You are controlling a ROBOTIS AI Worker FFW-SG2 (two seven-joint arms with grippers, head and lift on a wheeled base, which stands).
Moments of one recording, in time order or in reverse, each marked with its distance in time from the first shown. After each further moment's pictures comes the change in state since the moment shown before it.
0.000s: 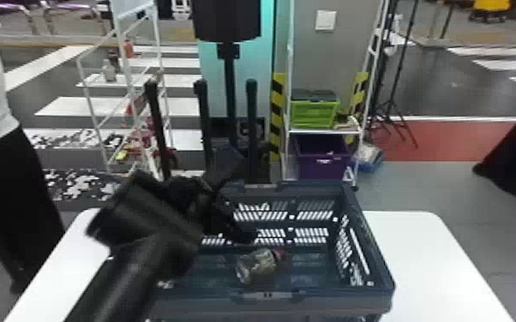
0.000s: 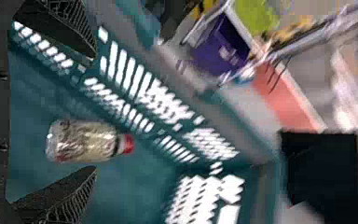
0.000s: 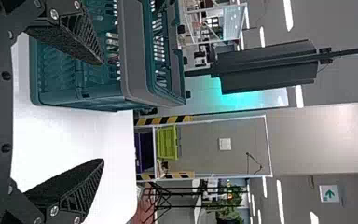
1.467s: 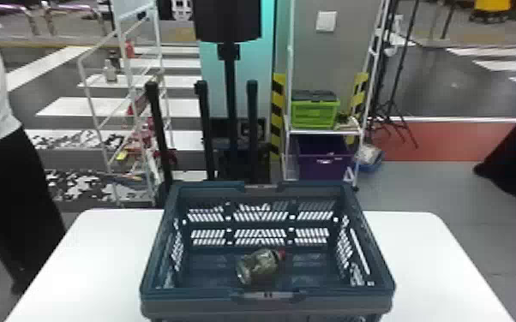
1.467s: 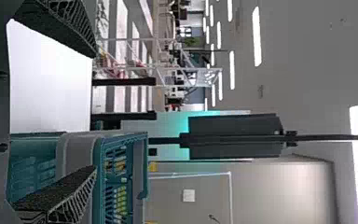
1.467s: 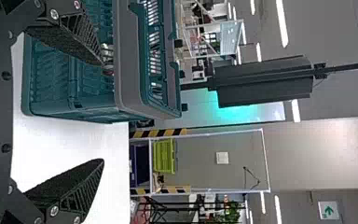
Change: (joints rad) left arm 1.316 -0.086 0.347 -0.453 0.442 -1.377 0.872; right arm -0.011 -0.086 0.019 -0.012 -0.030 -0.002 0.001
